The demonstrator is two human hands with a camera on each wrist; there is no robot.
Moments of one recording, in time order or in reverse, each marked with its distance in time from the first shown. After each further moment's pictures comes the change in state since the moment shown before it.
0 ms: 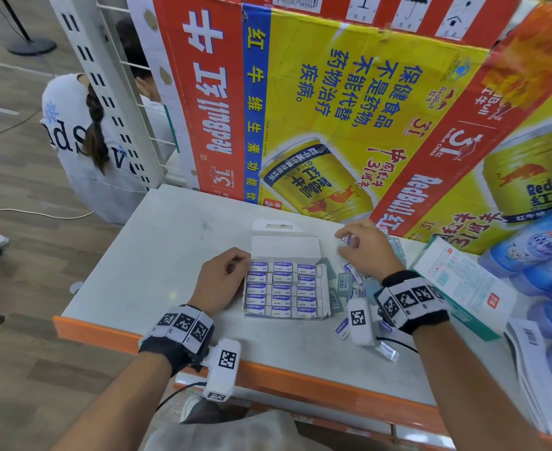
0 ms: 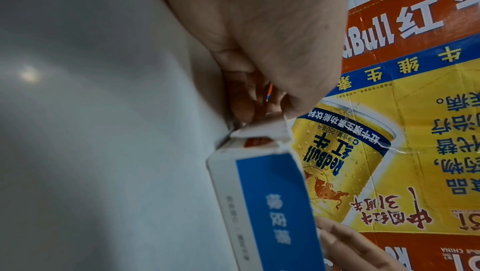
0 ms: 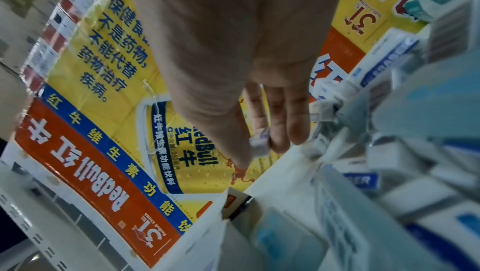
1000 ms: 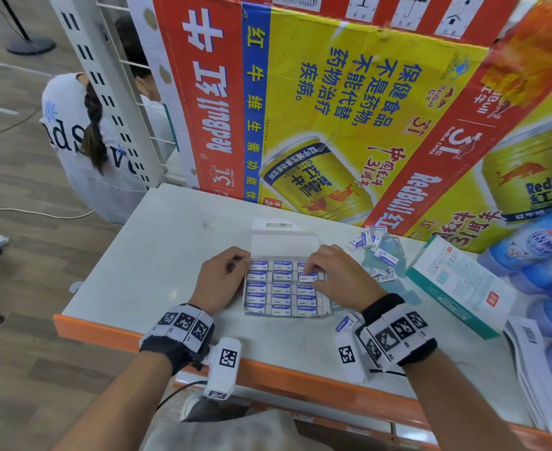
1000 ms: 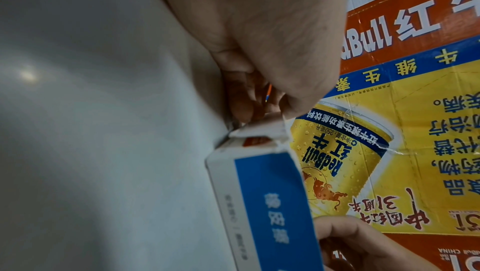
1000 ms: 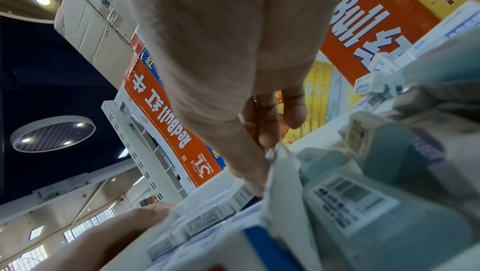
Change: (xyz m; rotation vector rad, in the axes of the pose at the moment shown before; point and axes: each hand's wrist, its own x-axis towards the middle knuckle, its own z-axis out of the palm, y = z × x) left_hand -0.001 0.002 0.001 0.030 0.020 -0.011; right_hand -0.042 -0.037 0.025 -0.130 -0.251 -0.252
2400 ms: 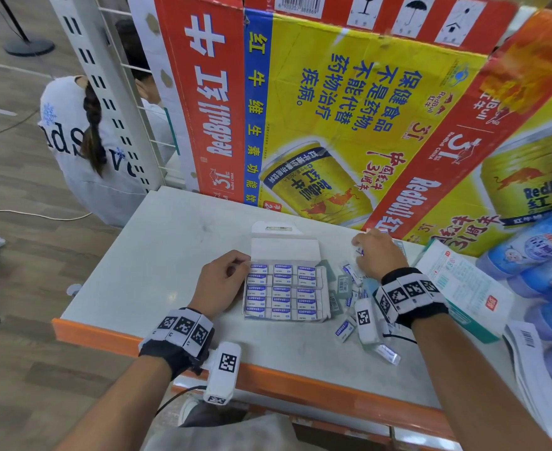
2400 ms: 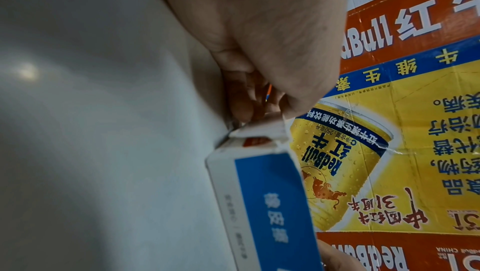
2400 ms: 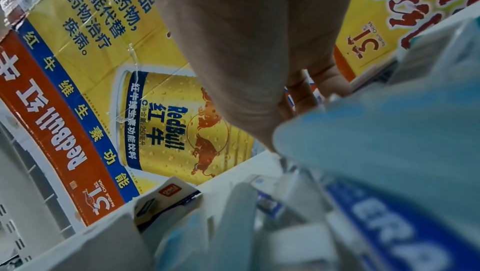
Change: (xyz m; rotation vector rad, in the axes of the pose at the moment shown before) left_hand -0.001 -0.001 -0.001 -0.007 -0.016 0.008; right_hand 0.026 0.073 -0.029 -0.292 0.046 0.469
